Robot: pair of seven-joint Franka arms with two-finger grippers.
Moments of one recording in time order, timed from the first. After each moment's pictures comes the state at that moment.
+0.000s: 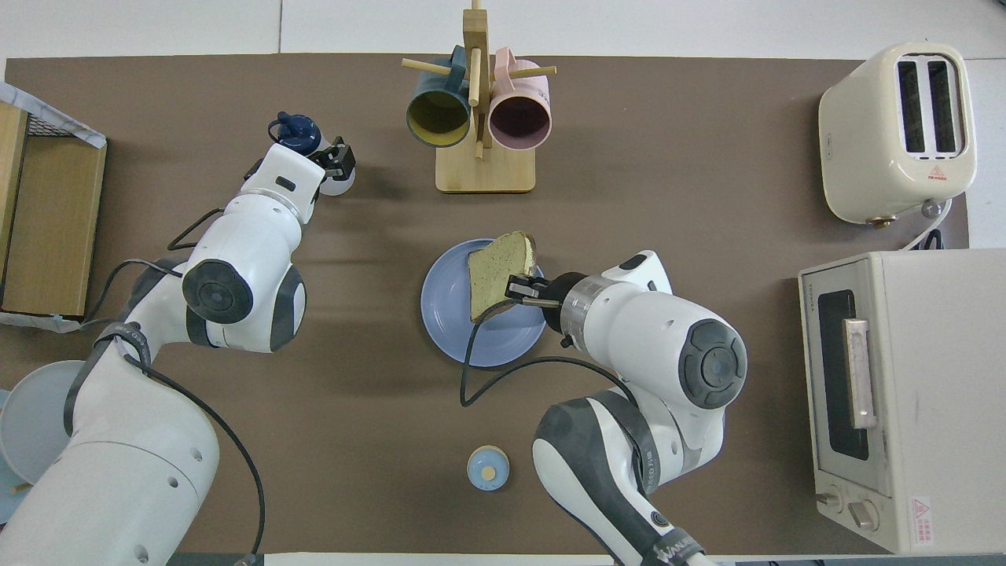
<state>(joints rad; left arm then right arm) -0.66 0.46 0.38 -2.06 -0.08 3.28 -0.37 0.56 0.10 0.02 -2.21 0.44 2.78 0.45</state>
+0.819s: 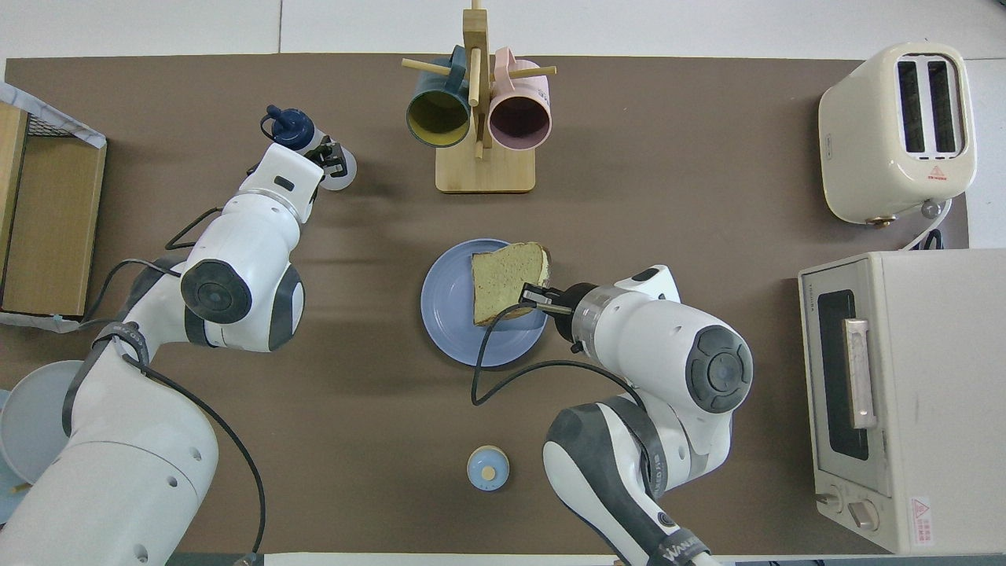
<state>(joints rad) -0.66 0.46 0.40 -2.06 -0.08 3.28 -0.37 0.55 0.08 0.02 -2.27 0.45 2.78 0.50</state>
